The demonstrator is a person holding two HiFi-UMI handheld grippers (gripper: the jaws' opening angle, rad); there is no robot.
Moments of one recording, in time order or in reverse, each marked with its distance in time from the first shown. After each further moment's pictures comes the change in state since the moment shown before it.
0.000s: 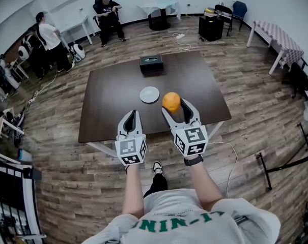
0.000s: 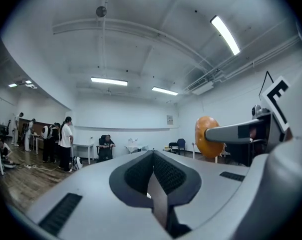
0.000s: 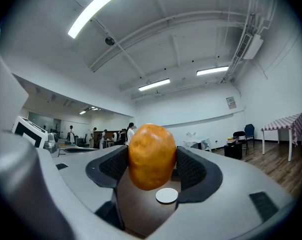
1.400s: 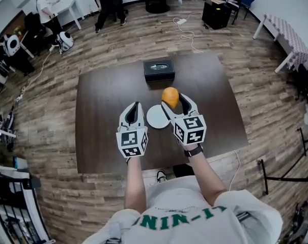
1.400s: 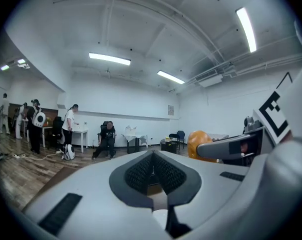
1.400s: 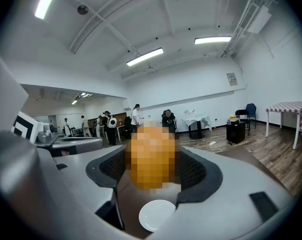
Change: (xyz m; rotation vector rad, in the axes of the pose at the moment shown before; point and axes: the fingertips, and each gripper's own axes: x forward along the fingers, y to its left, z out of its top) left arm 0.336 0.163 -0.078 -0.071 0.127 -0.065; right arm 0.370 -0.108 -0.097 0.081 0.246 -0.026
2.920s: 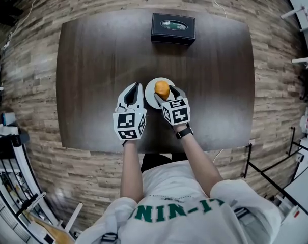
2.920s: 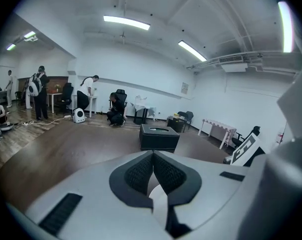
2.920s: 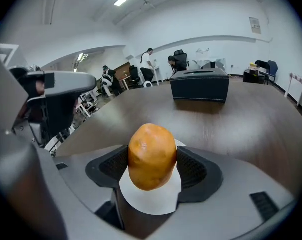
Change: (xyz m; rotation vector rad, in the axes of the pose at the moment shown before) left arm 0.123 0.059 -0.186 -0.192 0.320 0.053; right arm 0.170 -0.035 -0.278 0.051 0.640 0.133
